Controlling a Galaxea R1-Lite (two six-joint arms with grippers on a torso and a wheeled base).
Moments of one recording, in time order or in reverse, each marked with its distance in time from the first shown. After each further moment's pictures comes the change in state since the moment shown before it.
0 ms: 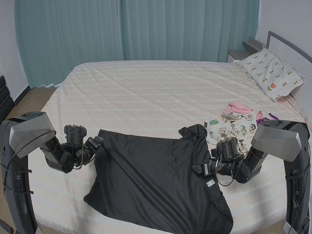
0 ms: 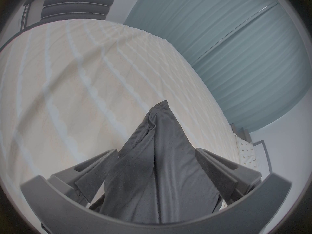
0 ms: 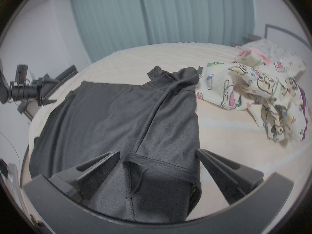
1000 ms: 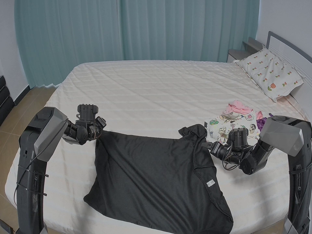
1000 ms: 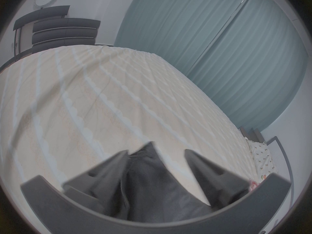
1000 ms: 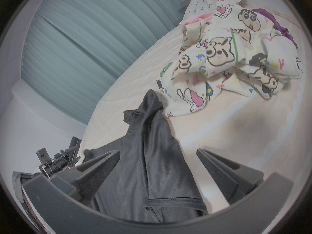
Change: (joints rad) left arm 0.005 0.252 -0.731 0.411 0.145 0.163; right arm -0.115 0.001 -0.065 -0.082 0.095 0.660
